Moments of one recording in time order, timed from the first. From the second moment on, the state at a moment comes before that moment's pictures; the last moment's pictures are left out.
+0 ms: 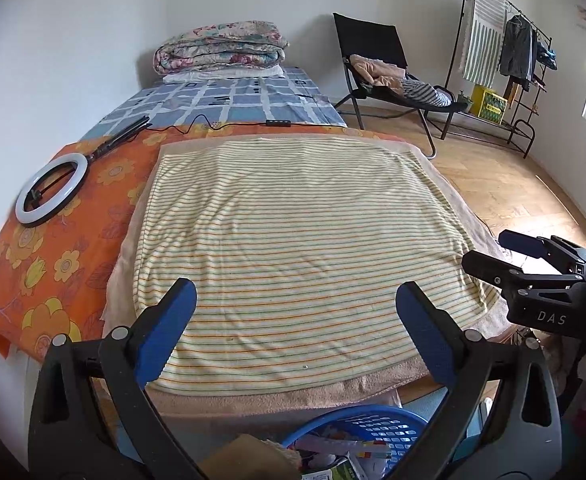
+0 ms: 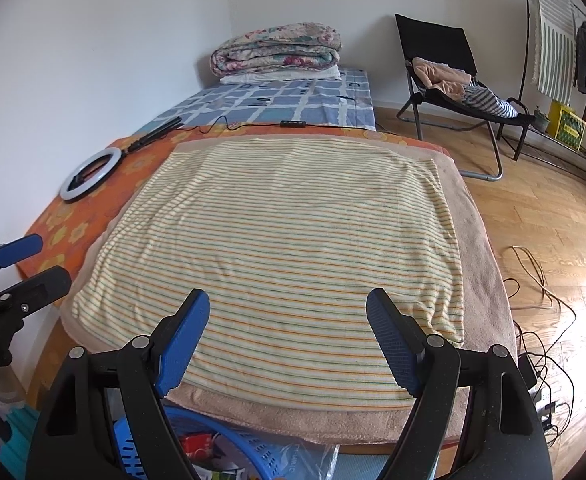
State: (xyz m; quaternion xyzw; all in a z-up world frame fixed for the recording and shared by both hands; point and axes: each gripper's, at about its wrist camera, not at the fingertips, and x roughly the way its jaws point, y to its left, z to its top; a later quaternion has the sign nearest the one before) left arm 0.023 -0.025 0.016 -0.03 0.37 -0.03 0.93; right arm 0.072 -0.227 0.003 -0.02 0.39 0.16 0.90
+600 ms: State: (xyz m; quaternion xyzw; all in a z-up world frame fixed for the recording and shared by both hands) left arm 0.023 -0.028 0.011 -0.03 0.37 -0.03 0.93; right arm 0.071 -0.231 0.004 -0.02 0.39 0.16 0.91
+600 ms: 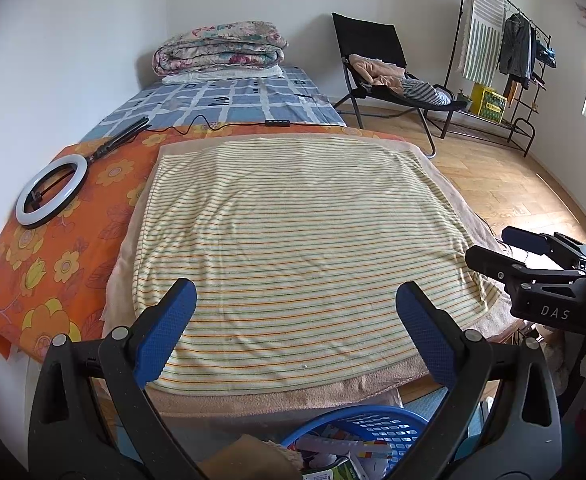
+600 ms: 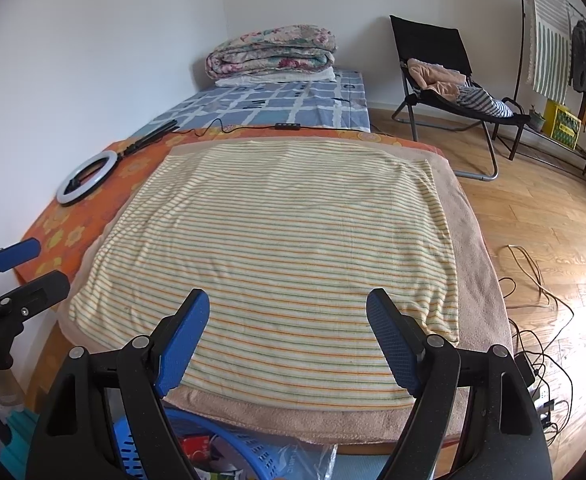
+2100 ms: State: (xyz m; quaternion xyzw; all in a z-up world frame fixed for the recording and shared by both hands) left arm 0.024 -0.025 0.011 -0.03 0.37 -0.03 0.93; right arm 0.071 -0.237 0.005 -0.03 0.39 0.15 0.91
